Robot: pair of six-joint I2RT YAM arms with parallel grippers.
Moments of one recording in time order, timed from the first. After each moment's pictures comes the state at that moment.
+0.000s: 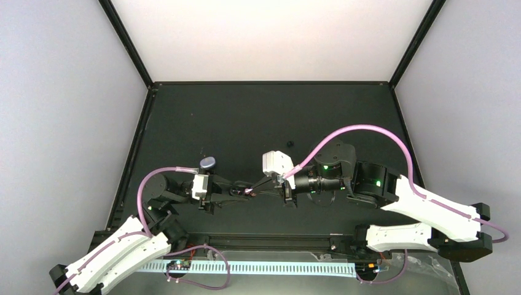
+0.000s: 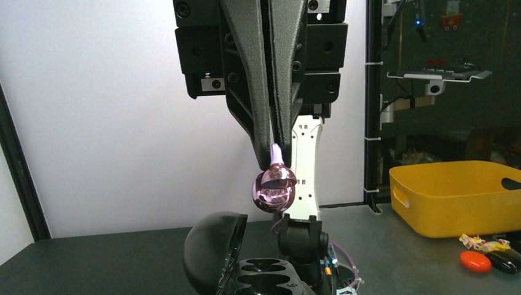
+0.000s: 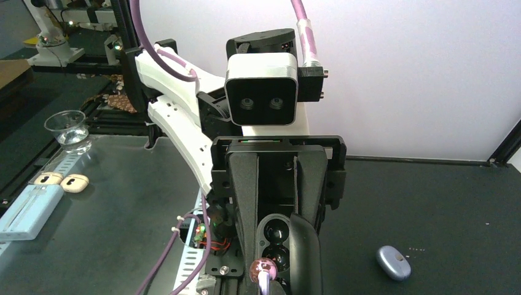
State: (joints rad) left arm -0.76 0.49 0.47 0.31 0.83 -0.15; right arm 1.25 1.06 1.33 -0.52 -0.33 -0.10
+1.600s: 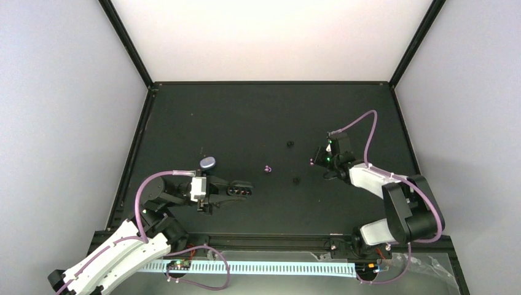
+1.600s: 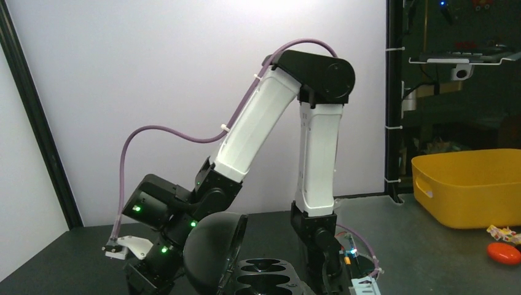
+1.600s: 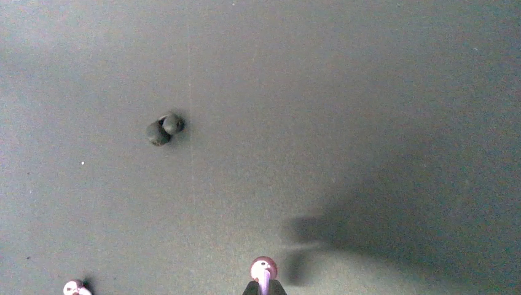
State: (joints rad) left arm -0.76 0.43 0.49 0.19 0.77 -0.07; right arm 0.31 1.40 0.56 0.06 -0.10 0.61
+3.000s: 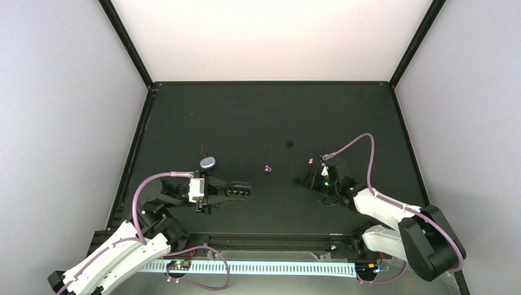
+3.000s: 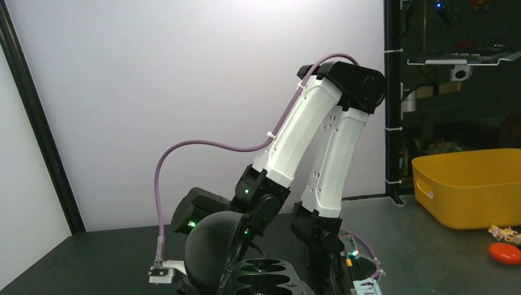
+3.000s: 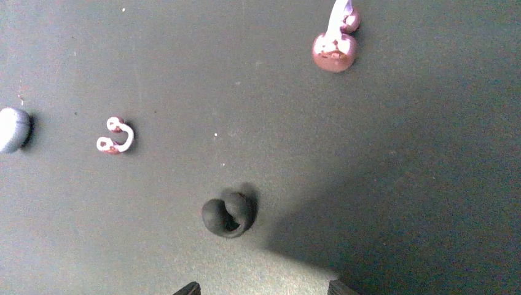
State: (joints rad) left arm -0.76 0.41 0.49 0.19 0.77 -0.07; right arm 0.48 1.13 0.32 0.00 -0.19 0.72
